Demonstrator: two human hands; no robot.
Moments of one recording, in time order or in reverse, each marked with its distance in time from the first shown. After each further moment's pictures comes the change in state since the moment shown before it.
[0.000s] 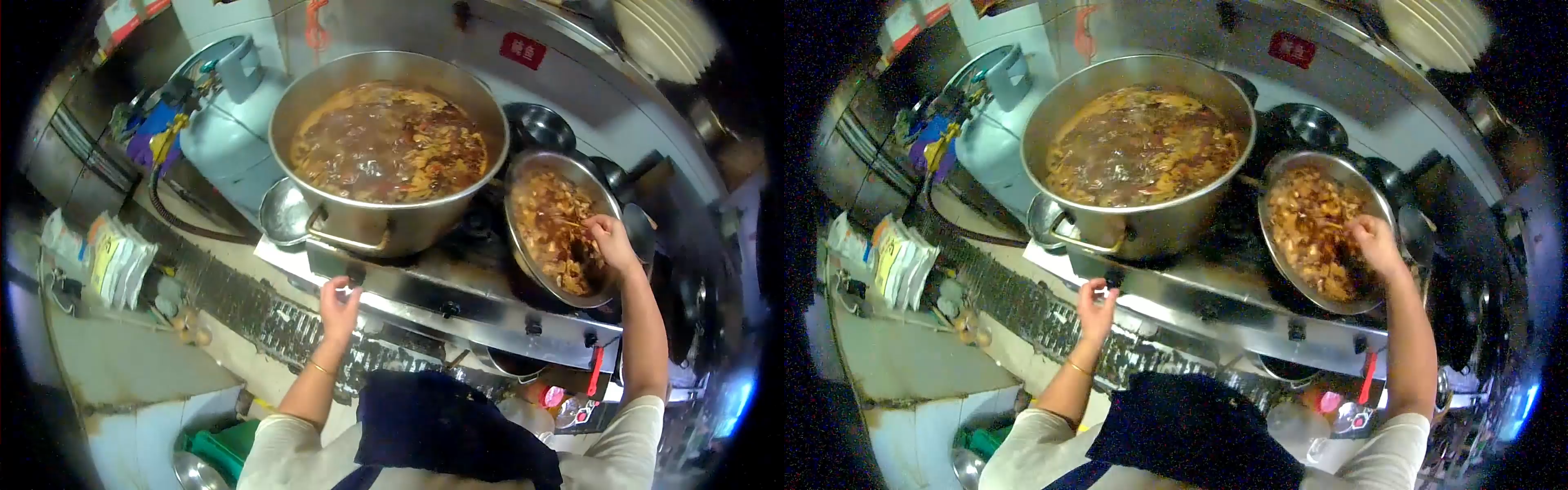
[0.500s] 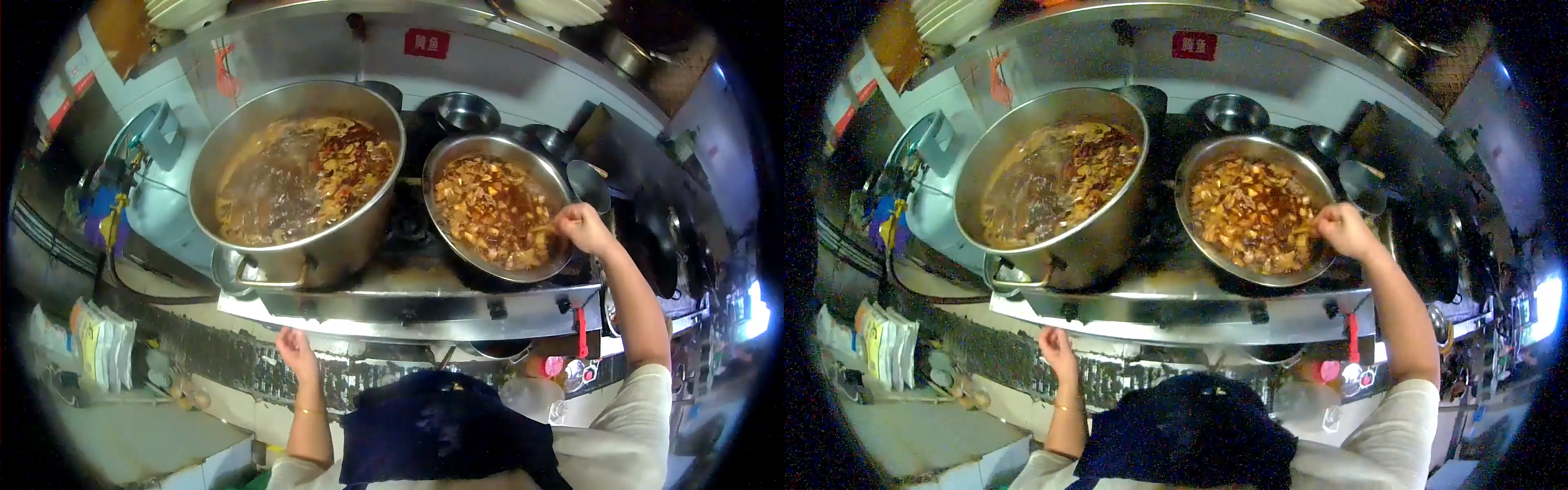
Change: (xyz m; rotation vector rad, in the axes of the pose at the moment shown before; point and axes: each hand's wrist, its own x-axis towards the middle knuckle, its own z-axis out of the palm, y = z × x) left_hand -0.028 -0.063 -0.005 -0.389 0.131 -0.321; right_hand -0.069 -0.014 -0.048 -0.178 -0.026 0.096
